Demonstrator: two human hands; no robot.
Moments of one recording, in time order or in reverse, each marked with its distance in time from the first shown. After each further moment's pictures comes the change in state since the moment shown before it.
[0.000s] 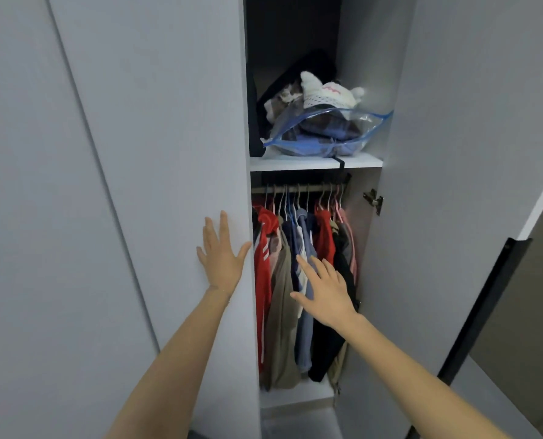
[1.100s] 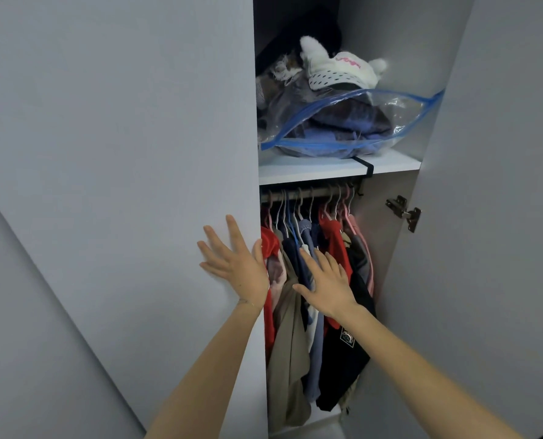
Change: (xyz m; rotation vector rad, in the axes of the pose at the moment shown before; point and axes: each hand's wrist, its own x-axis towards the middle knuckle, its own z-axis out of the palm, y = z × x) left_hand 0.123 -0.006 0.155 0.113 0.352 -0.114; right_hand 0.192 0.041 0.056 0.001 -0.011 0.149
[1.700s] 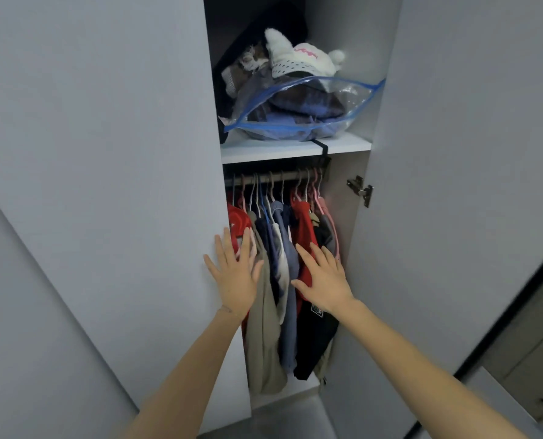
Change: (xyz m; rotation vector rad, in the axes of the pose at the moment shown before) left_hand -0.087 -0.012 -0.036 0.167 -0.300 0.414; right_hand -0.086 0.047 -0.019 0.001 0.018 -0.003
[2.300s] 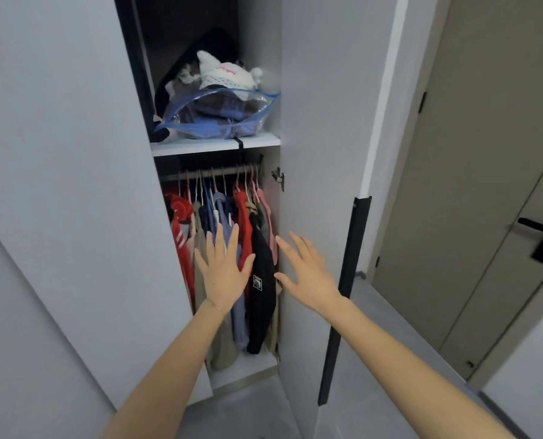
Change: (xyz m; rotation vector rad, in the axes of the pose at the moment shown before) left_hand -0.114 0.162 -0.113 -0.217 -0.119 0.093; right_hand -0.192 0.088 -0.100 0.089 0.193 -0.170
